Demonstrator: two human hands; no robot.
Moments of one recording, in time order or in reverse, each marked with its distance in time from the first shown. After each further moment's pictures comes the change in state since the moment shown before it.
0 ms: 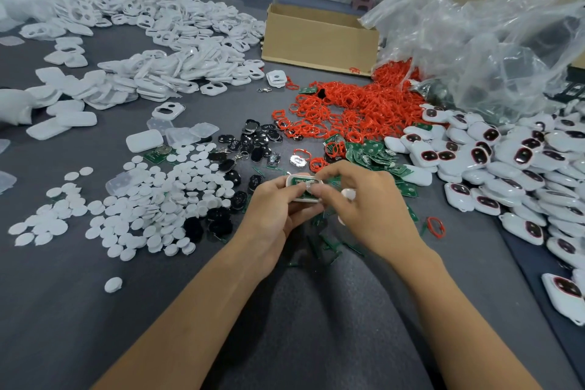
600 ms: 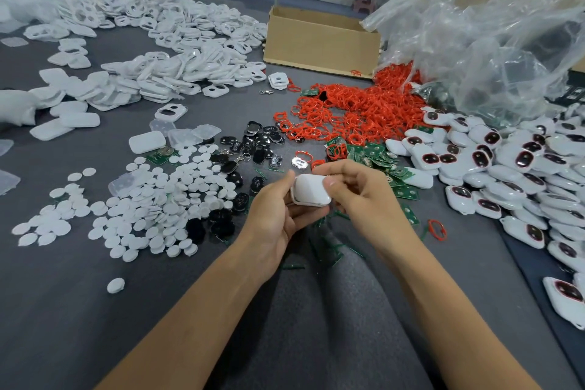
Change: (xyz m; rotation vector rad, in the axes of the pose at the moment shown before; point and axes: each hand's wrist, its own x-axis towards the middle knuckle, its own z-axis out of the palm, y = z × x) left_hand 0.001 0.000 0.003 -0.139 0.059 -0.027; right_hand 0.004 -0.010 0.002 0.616 -0.050 0.250
